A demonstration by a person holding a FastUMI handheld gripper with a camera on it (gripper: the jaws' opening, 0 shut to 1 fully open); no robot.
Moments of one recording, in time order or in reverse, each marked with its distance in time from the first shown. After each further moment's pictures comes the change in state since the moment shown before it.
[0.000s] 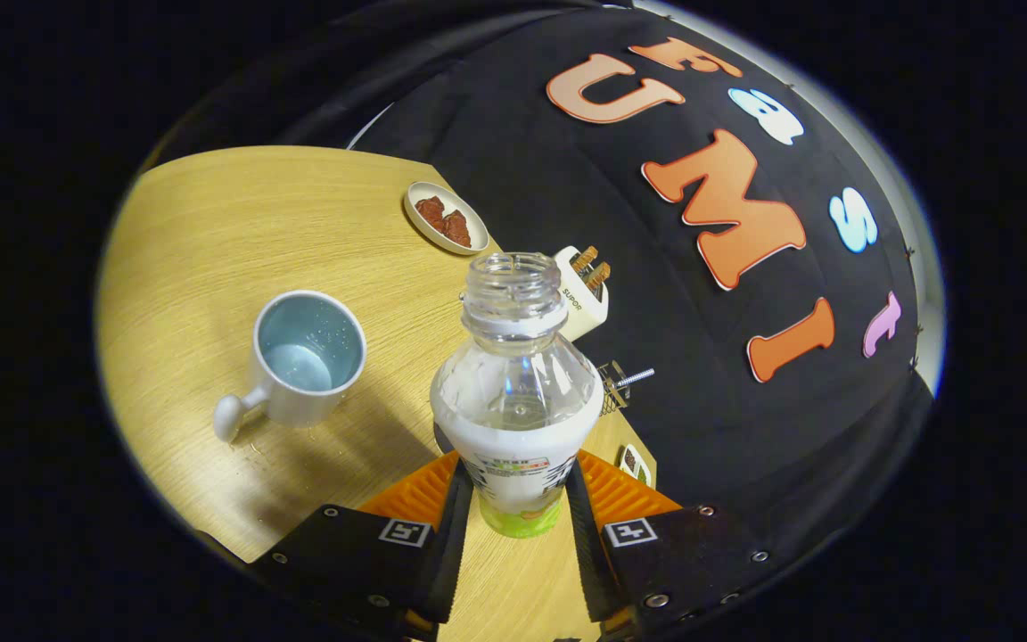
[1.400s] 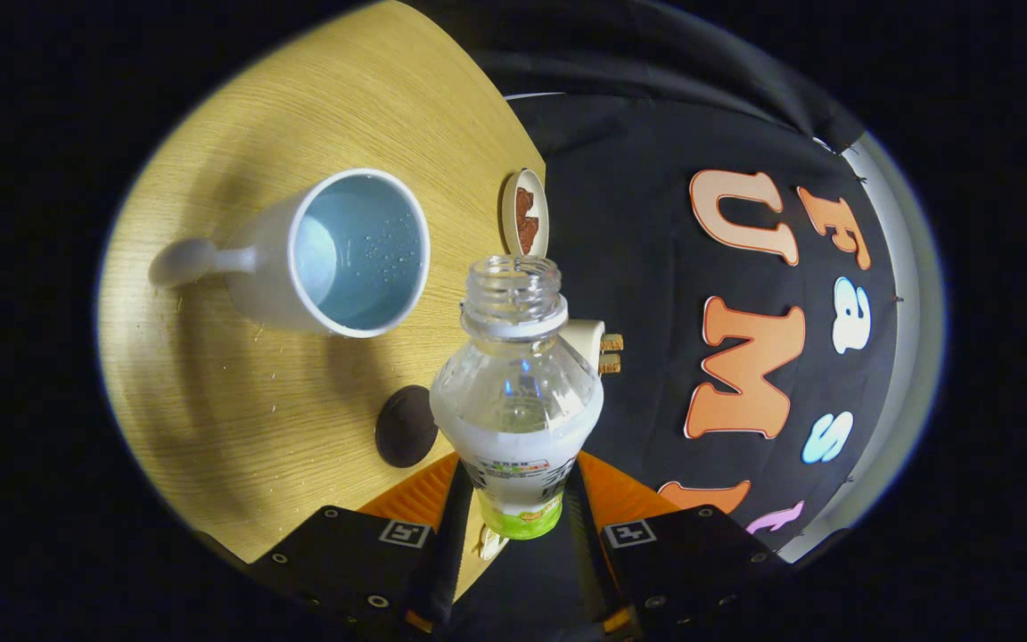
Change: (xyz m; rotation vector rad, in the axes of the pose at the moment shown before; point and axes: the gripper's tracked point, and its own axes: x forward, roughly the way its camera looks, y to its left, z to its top) arm 0.025 0.009 0.022 -0.645 -0.110 -0.127
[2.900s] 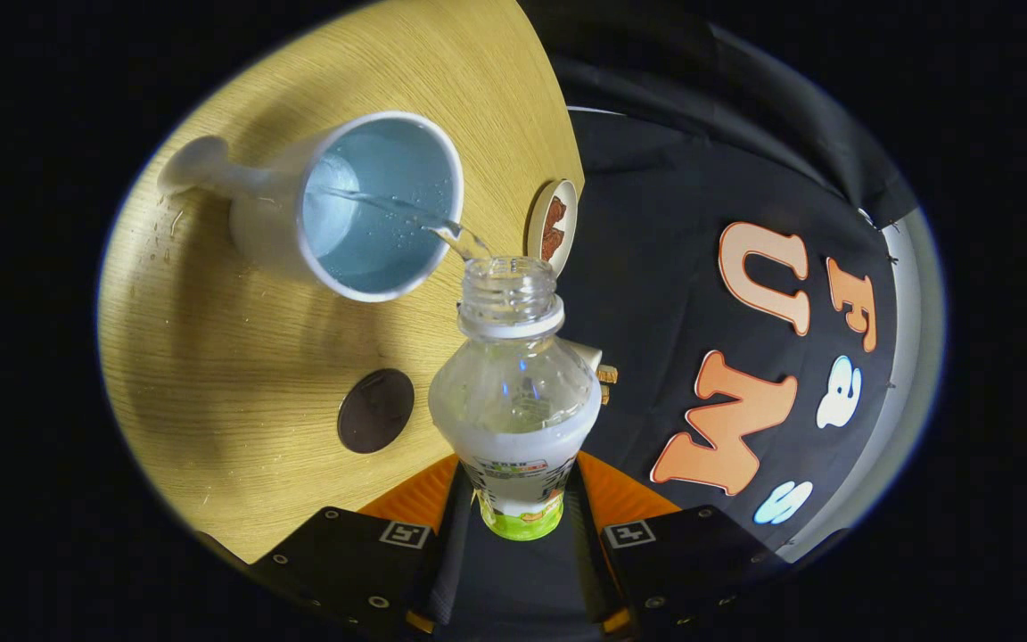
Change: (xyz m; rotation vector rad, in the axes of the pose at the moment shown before) arm 0.015 -0.017 -0.001 -0.239 -0.064 -0.007
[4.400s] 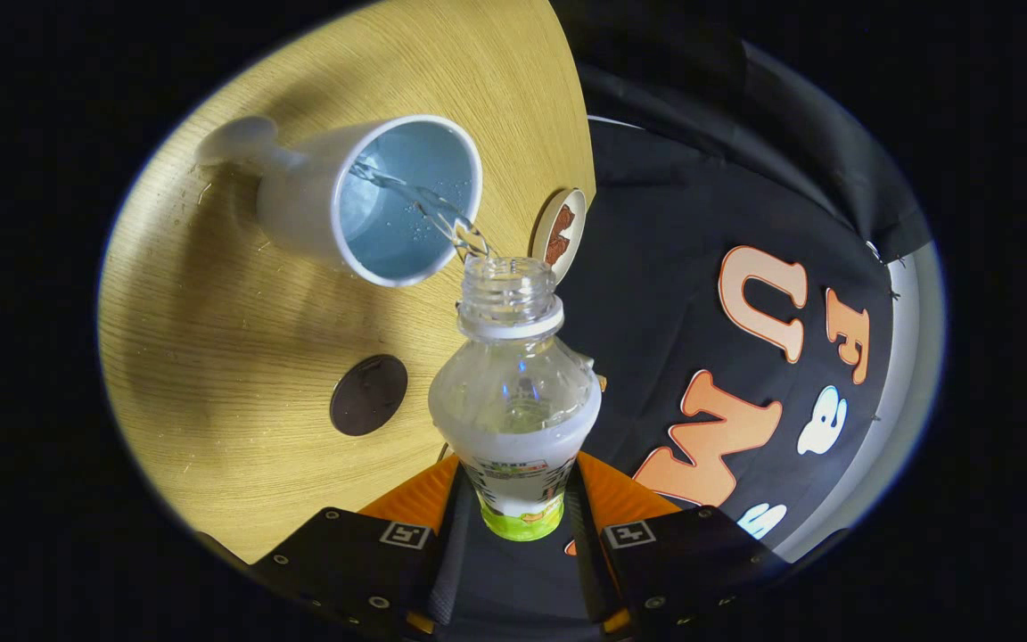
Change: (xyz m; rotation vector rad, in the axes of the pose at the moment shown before) arm -0.009 -0.013 -0.002 -0.107 -0.023 -0.011
